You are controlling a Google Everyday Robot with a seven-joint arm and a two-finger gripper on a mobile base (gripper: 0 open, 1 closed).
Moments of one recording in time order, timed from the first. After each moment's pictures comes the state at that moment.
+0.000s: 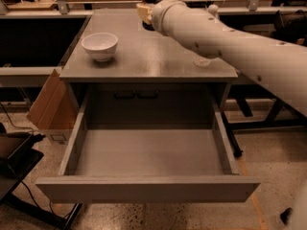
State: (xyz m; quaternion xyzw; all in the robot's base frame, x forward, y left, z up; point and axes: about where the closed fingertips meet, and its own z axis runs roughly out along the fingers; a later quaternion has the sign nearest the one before) arm 0.797 0.006 1.010 -0.20 0.69 0.13 0.68
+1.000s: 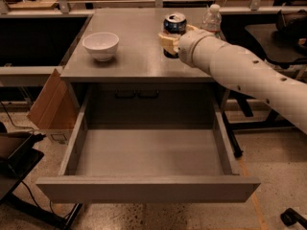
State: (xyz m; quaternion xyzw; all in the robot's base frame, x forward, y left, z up) arm 0.718 -0.059 0.962 -0.22 0.70 0.13 0.67
